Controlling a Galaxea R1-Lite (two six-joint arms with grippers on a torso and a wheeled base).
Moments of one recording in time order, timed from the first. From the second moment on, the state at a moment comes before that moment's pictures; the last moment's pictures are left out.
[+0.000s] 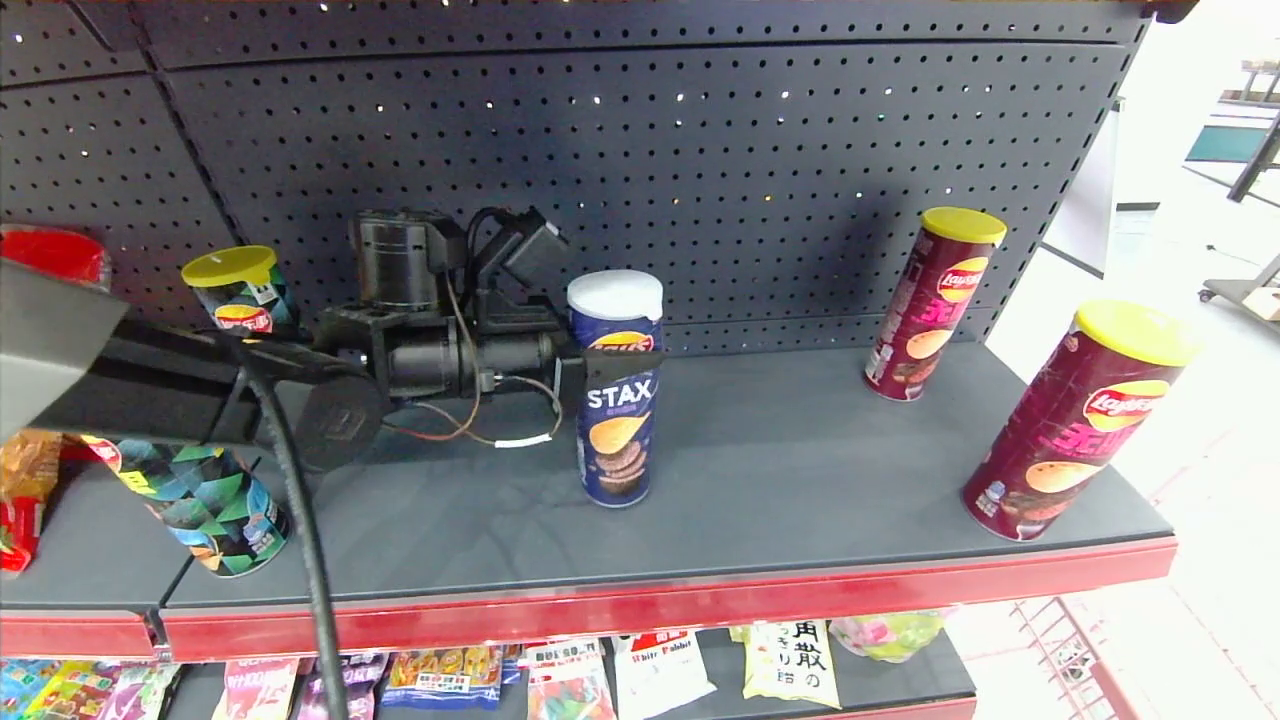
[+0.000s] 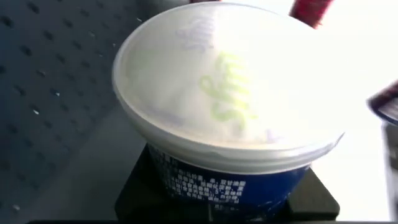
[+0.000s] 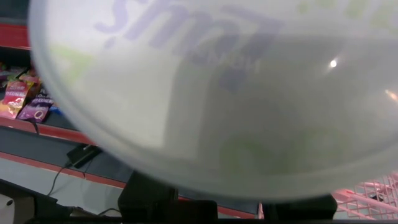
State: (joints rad) left arm -0.43 1.95 -1.13 -0.62 -0.76 0.14; right arm 0.26 0.08 -0.09 0.14 0.02 -0.01
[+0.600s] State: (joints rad) left arm -0.43 1.85 -0.95 -0.76 -0.86 0.15; right arm 0.26 0.08 -0.09 0.14 0.02 -0.01
